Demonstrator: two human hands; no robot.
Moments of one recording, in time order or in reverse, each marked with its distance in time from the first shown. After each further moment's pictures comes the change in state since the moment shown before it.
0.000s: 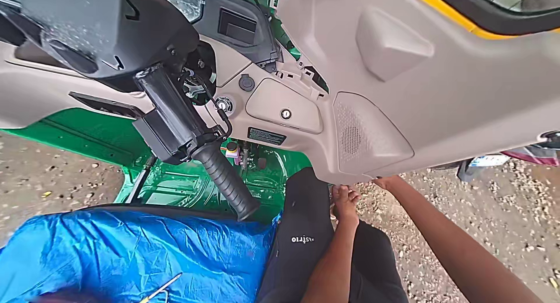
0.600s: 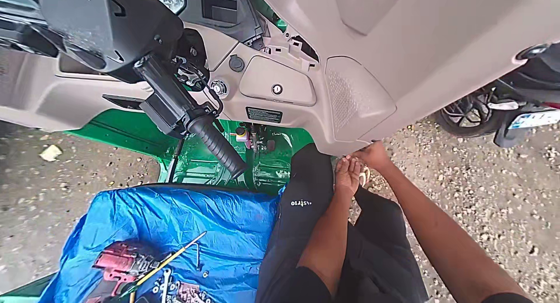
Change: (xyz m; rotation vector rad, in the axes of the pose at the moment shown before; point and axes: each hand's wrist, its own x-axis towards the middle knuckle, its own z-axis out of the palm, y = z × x) left_hand -0.004 0.009 -0.013 -0.245 -0.129 -0.093; right_hand 0.026 0.075 0.010 -0.380 -0.009 -0.596
